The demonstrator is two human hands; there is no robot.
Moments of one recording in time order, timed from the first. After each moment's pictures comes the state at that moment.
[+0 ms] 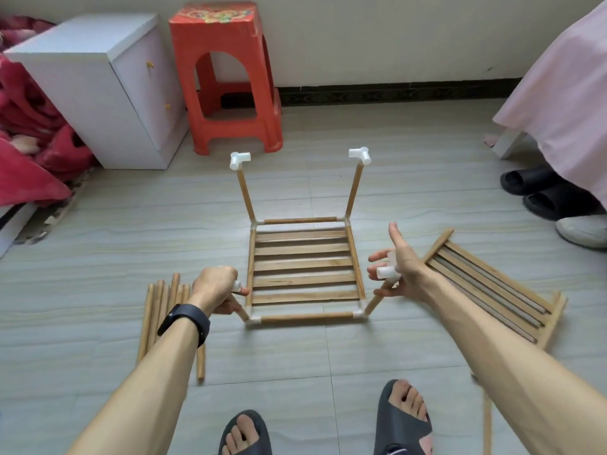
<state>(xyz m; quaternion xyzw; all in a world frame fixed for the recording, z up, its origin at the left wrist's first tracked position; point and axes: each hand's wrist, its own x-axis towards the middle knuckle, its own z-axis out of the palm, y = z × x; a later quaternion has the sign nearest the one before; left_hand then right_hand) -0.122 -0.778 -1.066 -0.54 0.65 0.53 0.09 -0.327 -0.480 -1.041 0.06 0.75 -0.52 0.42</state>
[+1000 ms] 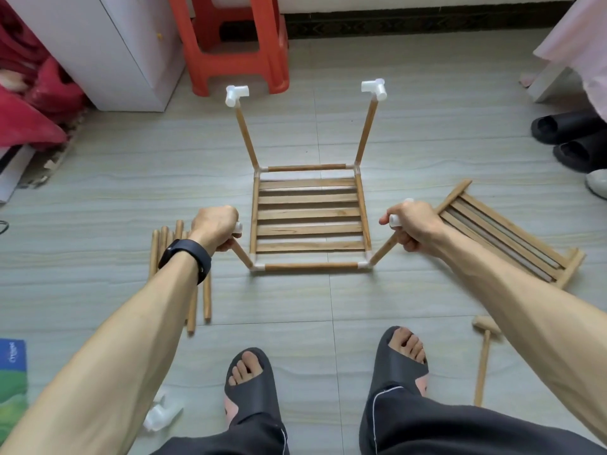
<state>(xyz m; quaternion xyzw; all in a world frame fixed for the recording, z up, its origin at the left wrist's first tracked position) -0.127 -0.770 -1.059 -0.56 0.71 0.43 0.03 -0.333 -0.472 -1.072 0.01 0.82 -0.46 0.35</state>
